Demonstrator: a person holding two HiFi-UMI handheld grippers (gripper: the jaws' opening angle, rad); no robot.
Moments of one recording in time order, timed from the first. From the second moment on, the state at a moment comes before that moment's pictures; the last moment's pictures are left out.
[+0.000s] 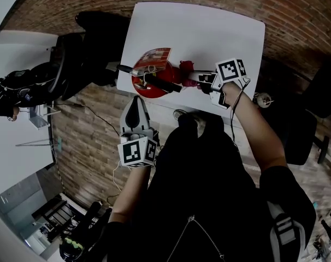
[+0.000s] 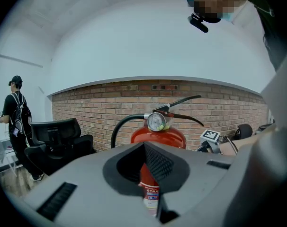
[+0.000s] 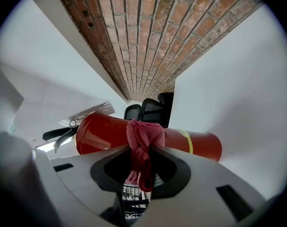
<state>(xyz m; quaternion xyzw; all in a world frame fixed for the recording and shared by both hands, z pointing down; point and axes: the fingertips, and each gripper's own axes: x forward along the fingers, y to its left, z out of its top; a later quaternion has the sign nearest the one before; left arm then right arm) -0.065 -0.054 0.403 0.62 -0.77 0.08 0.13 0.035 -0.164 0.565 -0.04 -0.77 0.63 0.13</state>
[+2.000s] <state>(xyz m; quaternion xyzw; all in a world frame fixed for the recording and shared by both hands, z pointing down) -0.037 -0.030 0.376 0.59 -0.80 0.07 0.08 0.064 -0.176 0.402 -0.12 -0.78 0.62 -0.07</state>
